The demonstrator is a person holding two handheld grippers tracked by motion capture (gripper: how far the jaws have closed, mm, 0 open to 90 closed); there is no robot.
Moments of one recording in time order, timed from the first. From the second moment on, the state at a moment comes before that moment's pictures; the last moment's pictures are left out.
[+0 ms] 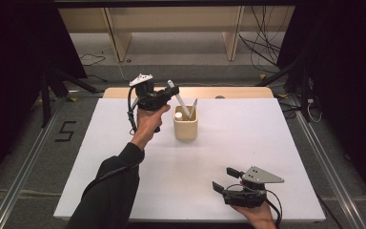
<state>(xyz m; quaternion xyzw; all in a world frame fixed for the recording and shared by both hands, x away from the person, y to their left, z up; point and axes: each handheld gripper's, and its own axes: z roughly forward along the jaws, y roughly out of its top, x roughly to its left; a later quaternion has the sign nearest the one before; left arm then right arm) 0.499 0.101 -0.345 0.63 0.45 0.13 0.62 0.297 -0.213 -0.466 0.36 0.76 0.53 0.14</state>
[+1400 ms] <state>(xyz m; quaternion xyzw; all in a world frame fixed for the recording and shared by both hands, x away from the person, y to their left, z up) 0.512 0.079 -0.366 0.67 0.45 0.16 0.57 0.297 -0.212 -0.466 0.36 0.76 0.53 0.14</state>
